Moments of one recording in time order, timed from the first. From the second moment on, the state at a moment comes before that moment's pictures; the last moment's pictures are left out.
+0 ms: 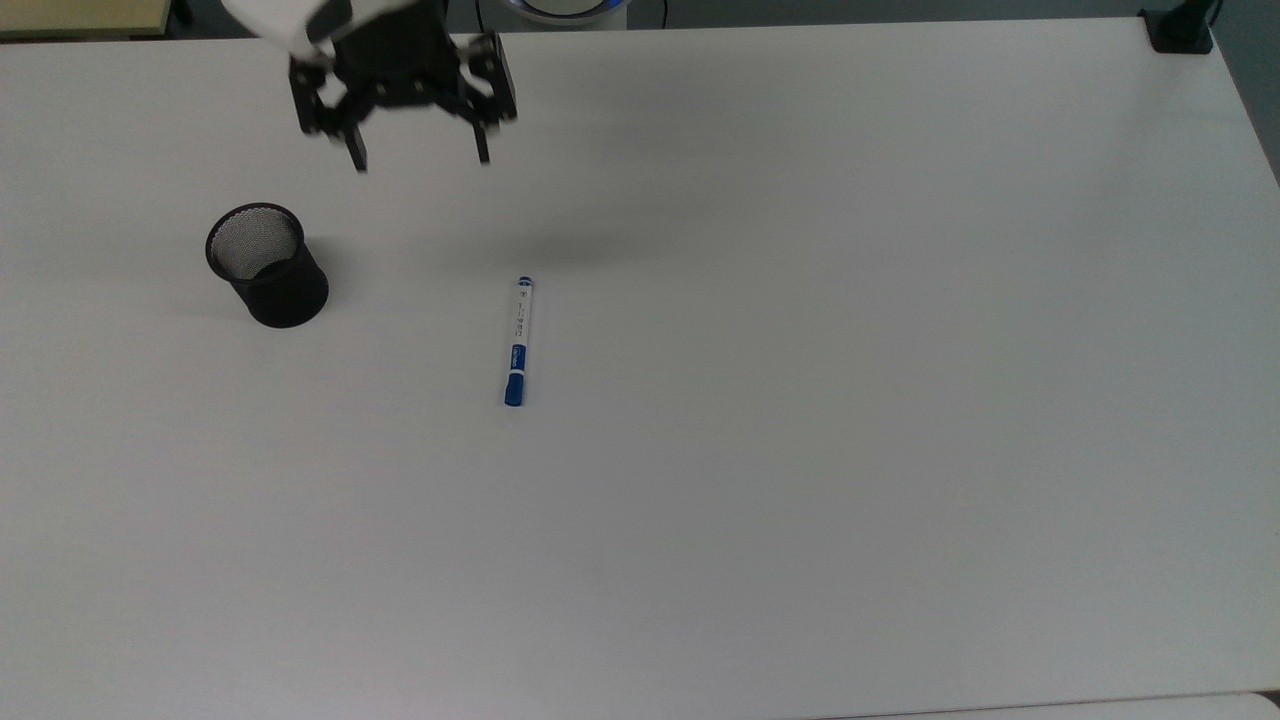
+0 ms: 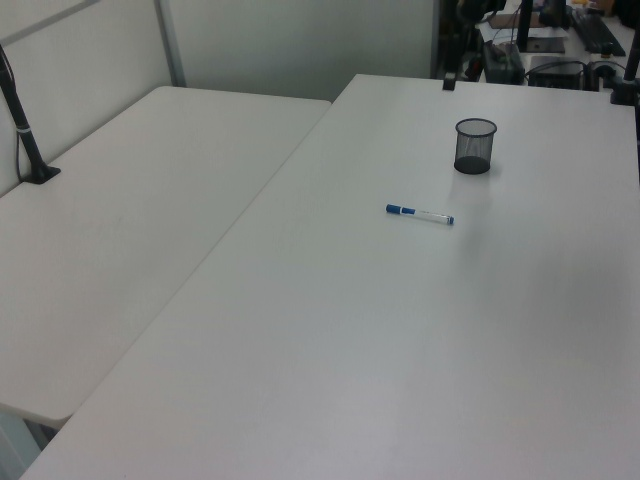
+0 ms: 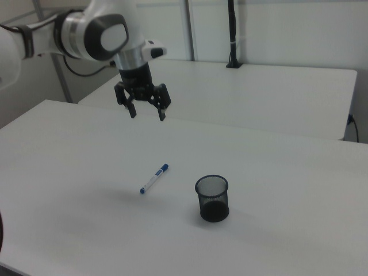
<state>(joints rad) -0.03 0.15 -0.04 -1.58 -0.01 1.83 -0.22</state>
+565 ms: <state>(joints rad) 0.04 0.39 -0.03 -1.62 -0.01 2.18 -0.04</state>
